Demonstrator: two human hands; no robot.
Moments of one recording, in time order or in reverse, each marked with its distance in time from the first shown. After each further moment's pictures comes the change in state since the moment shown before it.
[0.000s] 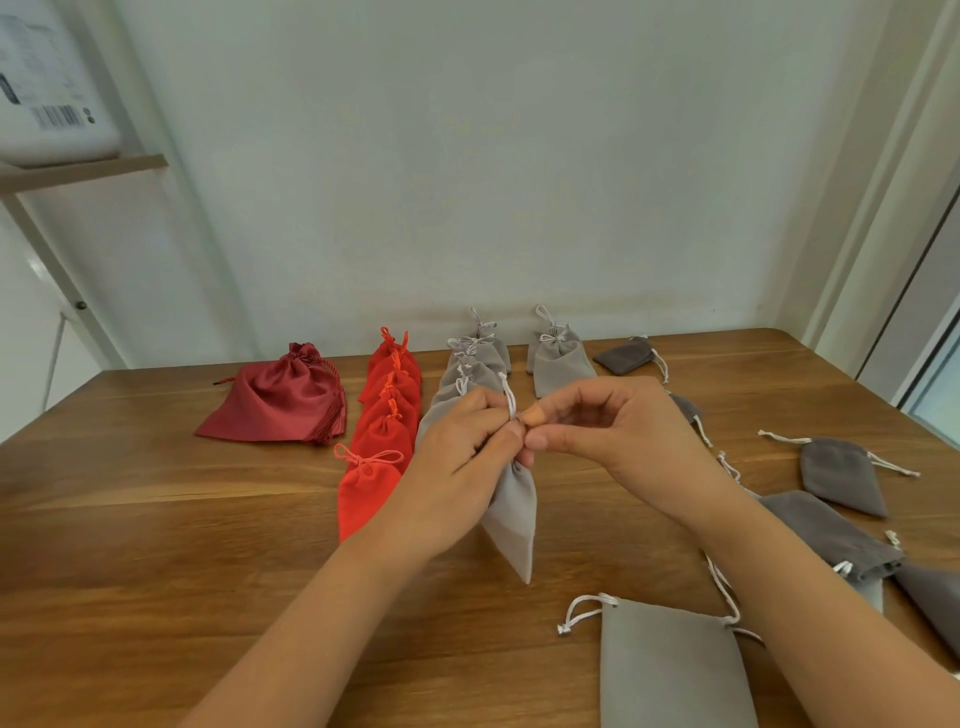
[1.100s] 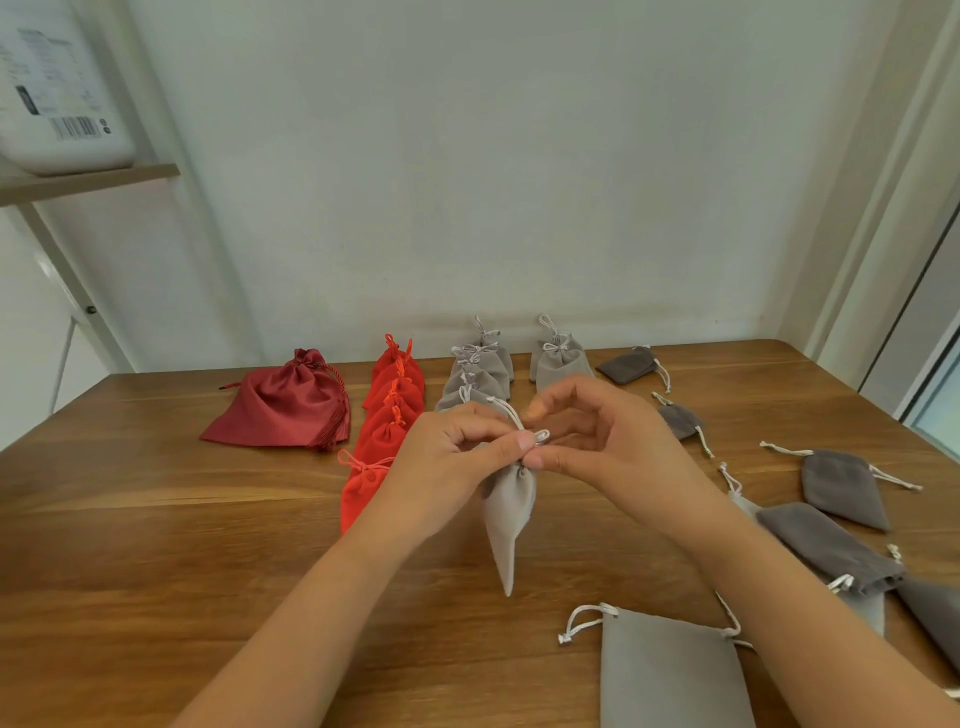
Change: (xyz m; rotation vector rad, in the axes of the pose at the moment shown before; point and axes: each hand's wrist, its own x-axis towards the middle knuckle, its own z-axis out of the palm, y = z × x) left_hand 0.005 -0.006 -0.007 -0.326 0.059 -0.168; right_hand 0.001 0.008 0.001 -0.110 -0.004 0.010
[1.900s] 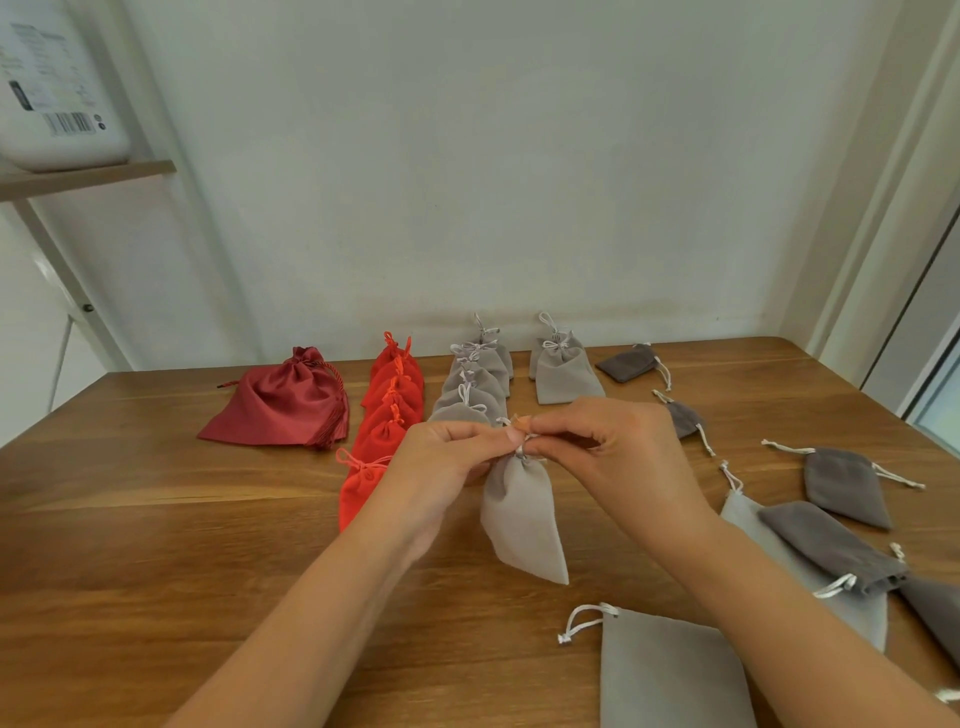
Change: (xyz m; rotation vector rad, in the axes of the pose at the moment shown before) left_hand 0.000 -0.003 0.002 -0.196 0.090 -0.352; right_hand 0.005 0.020 0.008 -0.612 0.266 -0.473
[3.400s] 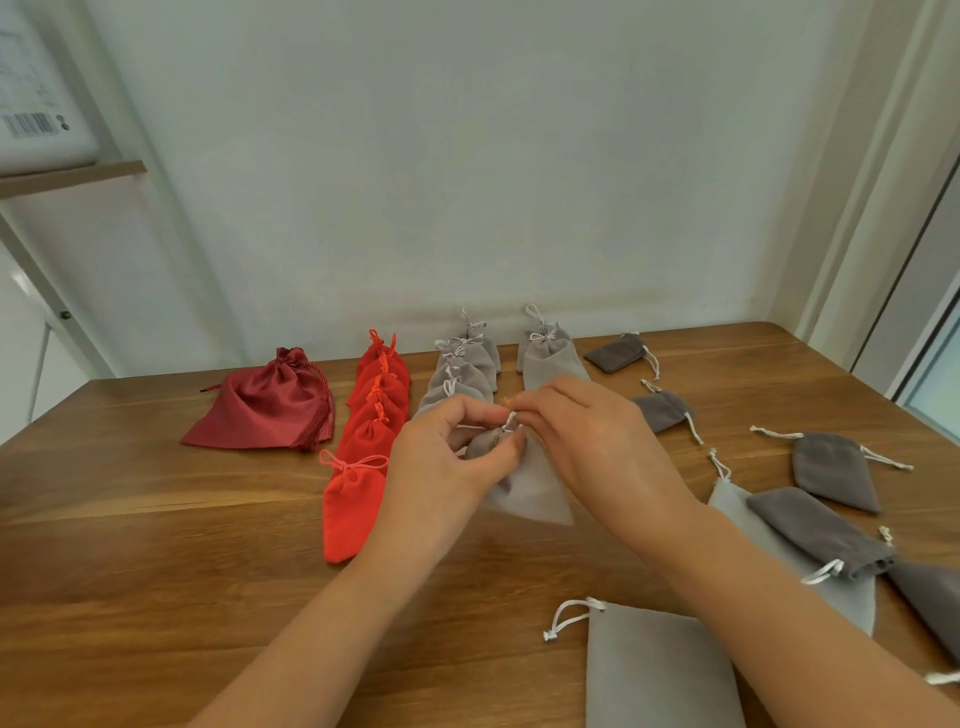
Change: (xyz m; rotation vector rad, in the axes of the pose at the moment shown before) left_hand -0.008 -0.001 0.021 0.196 0.151 0.292; right_hand 0.001 0.000 0.000 -0.301 -0.047 -0.093
